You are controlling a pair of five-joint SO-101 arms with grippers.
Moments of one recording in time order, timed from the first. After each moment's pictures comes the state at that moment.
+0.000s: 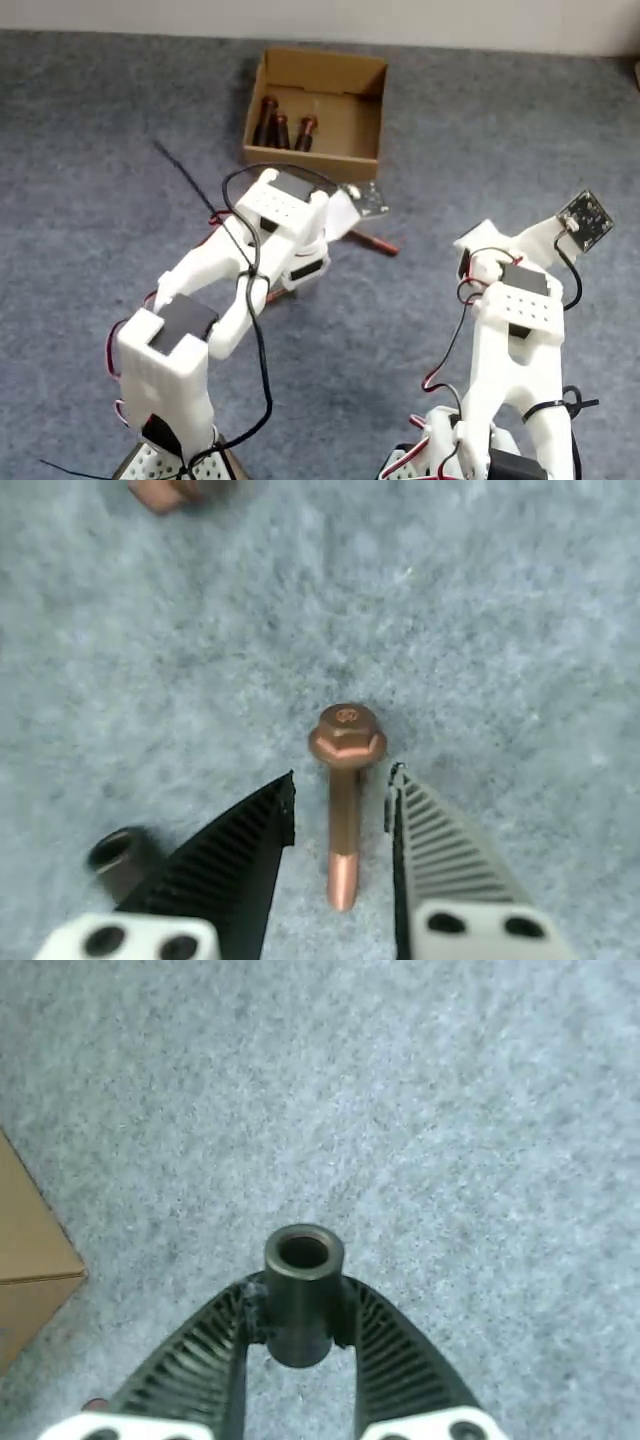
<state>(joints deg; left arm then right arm) 21.0 20.4 5.8 75.3 -29.8 10.5 -30.2 53.0 38.0 -35.4</state>
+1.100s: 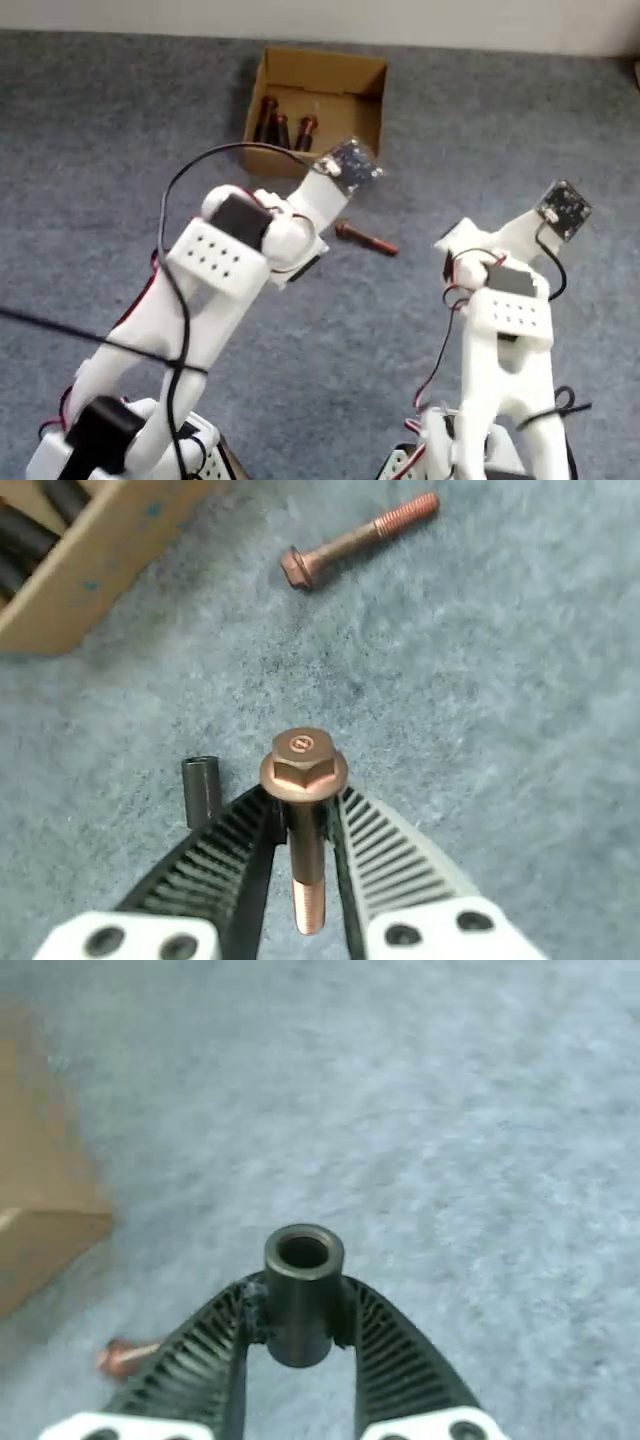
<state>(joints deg) 23.4 -17.3 17.7 76.4 -14.7 4.0 -36.8 54.0 41.6 -33.0</state>
